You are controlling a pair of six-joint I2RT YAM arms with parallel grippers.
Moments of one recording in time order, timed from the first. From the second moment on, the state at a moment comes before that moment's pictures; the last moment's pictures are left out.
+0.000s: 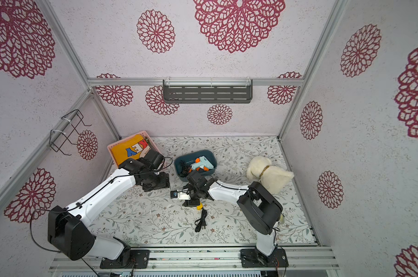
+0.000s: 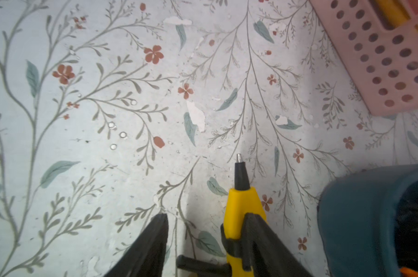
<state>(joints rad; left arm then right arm) -0.46 1.47 1.27 -1.06 -0.01 -0.61 0.88 1.83 1.15 -0.26 -0.31 -0.83</state>
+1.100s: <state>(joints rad) -0.39 1.42 1.20 -1.00 0.06 -0.60 0.86 1.91 1.23 -0.12 -0.19 -0.72</state>
